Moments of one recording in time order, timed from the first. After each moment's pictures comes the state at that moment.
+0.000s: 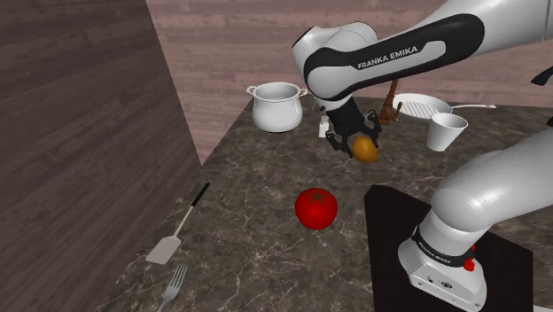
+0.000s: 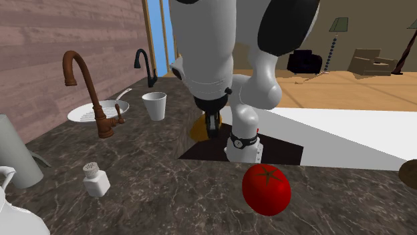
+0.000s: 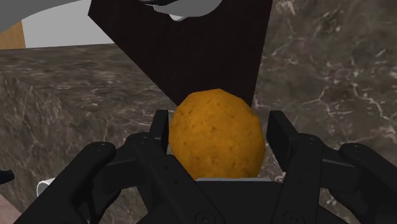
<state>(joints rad) -0.29 -0.48 0.39 -2.42 -0.06 1.44 1.01</state>
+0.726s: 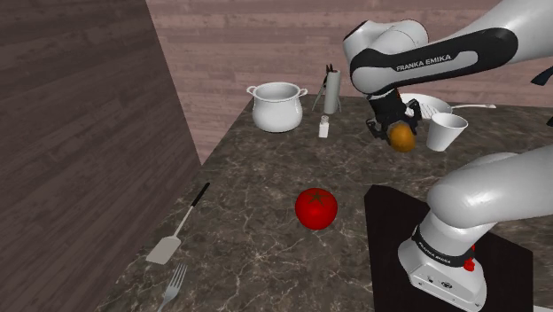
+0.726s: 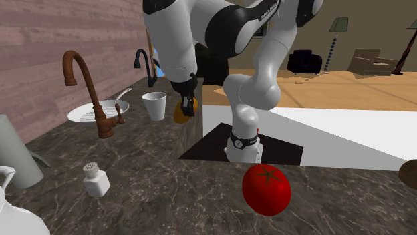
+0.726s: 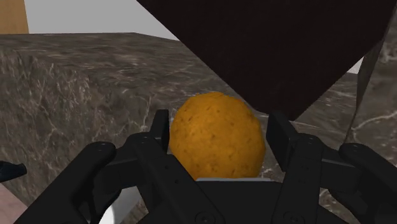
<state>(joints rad) -0.39 -0.66 0.16 -2.60 -0.27 1.50 0.75</state>
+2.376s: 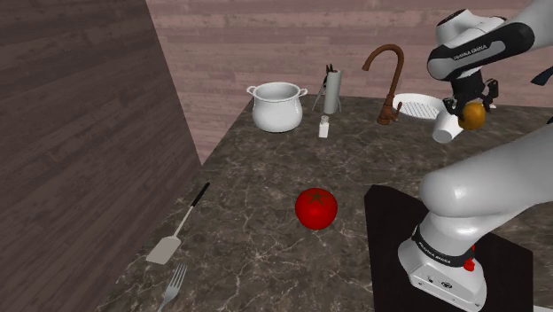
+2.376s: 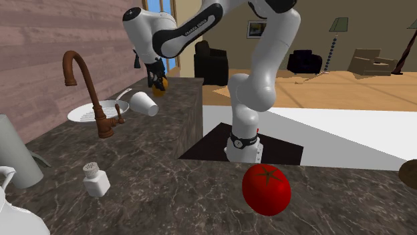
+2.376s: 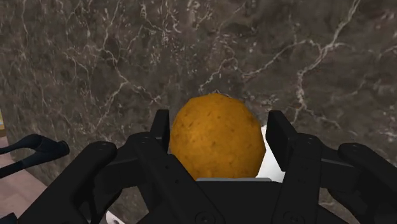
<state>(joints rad) -0.70 -0.45 -0.40 -2.46 -0.79 1.88 0.25</state>
